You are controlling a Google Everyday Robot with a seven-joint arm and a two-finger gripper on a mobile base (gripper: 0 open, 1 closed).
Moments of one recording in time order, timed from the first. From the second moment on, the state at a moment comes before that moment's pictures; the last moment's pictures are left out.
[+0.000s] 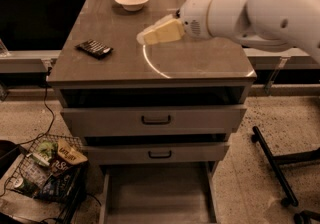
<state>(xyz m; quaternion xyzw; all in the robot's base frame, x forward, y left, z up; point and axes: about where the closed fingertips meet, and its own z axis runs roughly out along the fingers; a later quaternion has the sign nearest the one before) 0.635 -0.013 0.991 -0.42 0.67 0.18 0.58</state>
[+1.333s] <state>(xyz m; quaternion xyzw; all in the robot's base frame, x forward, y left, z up) 0.721 0.096 0.918 -0.44 0.68 0.21 0.55</state>
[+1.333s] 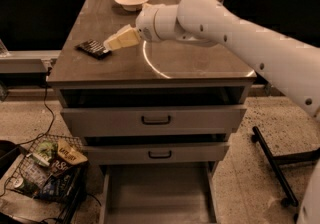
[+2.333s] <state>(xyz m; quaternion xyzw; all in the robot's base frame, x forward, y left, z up) 0.732 0.158 0.869 -0.43 0.67 0.27 0.54</state>
